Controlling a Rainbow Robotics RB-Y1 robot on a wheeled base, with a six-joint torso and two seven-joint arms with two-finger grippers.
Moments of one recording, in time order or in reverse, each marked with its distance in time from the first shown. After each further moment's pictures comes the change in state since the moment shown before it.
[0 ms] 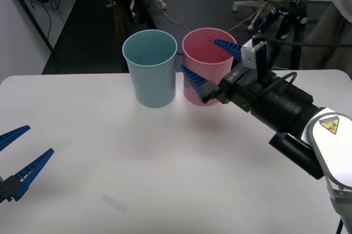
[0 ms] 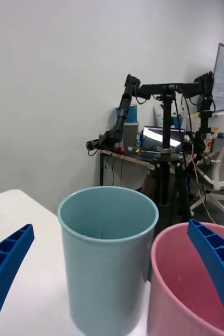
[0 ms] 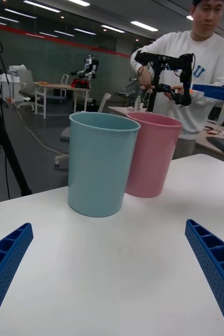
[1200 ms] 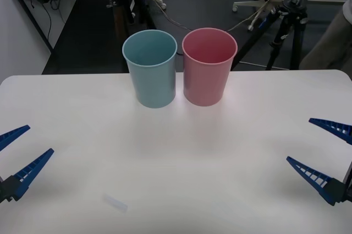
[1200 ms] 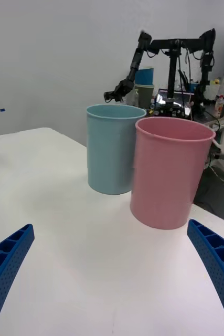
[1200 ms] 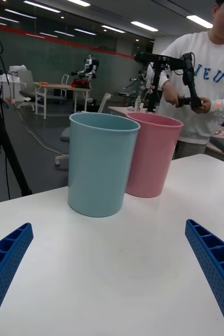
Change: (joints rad) right arm 0.455 -0.039 -0.625 0.122 -0.543 -0.734 0.502; left arm 0.000 0.000 0.000 0.000 0.000 0.000 0.000
